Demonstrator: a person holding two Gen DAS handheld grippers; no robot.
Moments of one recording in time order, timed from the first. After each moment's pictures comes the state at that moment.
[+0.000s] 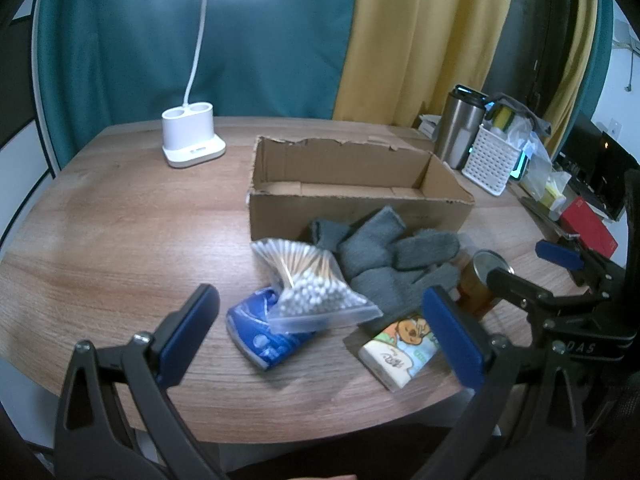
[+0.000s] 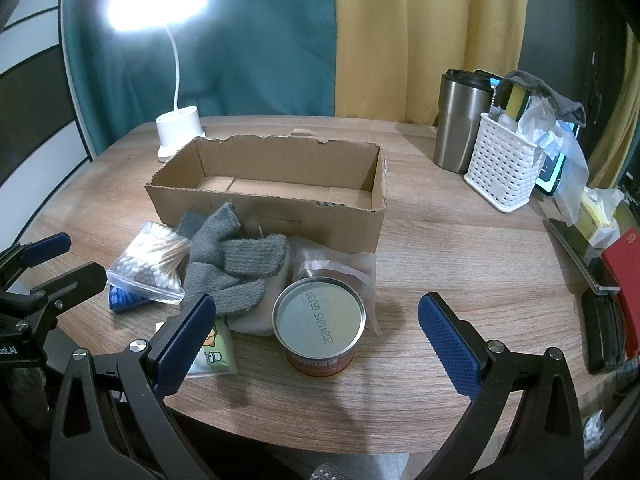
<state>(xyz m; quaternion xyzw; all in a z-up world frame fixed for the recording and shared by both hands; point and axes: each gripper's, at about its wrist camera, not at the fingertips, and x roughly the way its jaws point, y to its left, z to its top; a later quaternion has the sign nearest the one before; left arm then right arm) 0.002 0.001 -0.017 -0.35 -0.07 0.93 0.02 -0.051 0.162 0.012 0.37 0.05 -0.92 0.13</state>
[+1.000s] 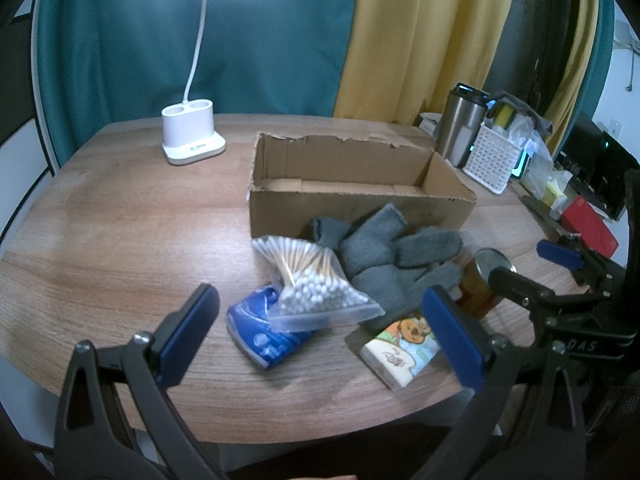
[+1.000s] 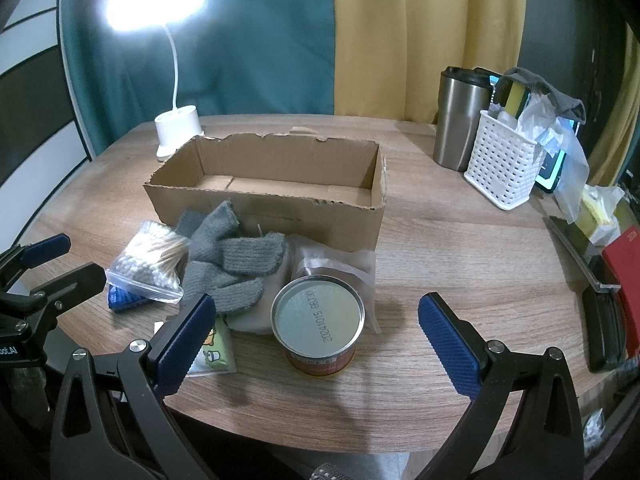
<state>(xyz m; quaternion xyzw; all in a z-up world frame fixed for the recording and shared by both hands) 0.001 0.002 -0.020 -0.36 -0.07 0.93 0.02 -0.052 0.163 0.010 0.37 0.05 -0.92 0.13</state>
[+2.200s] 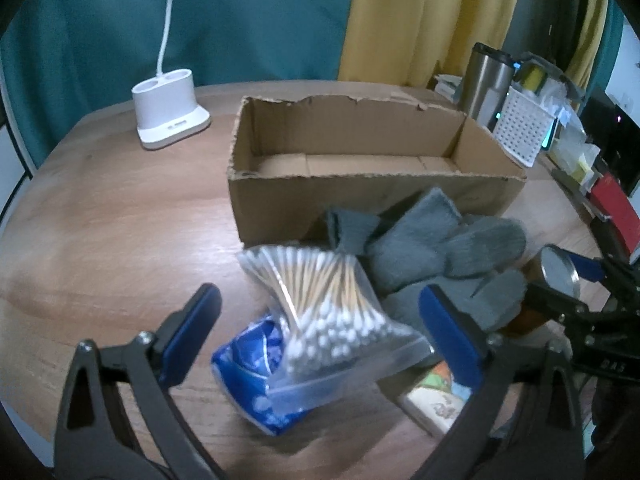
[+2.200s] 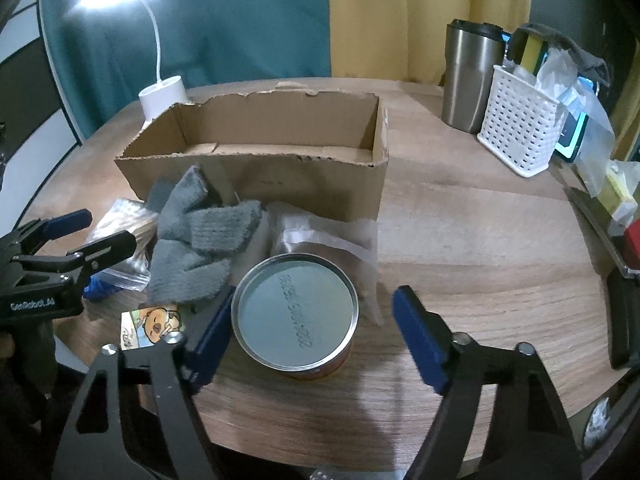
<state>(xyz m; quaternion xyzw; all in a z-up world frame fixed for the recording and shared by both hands) -0.070 -0.001 -0.060 -0.42 -0.04 0.91 0.02 -0.082 0.171 -0.025 0.43 0.04 -0.89 0.14</state>
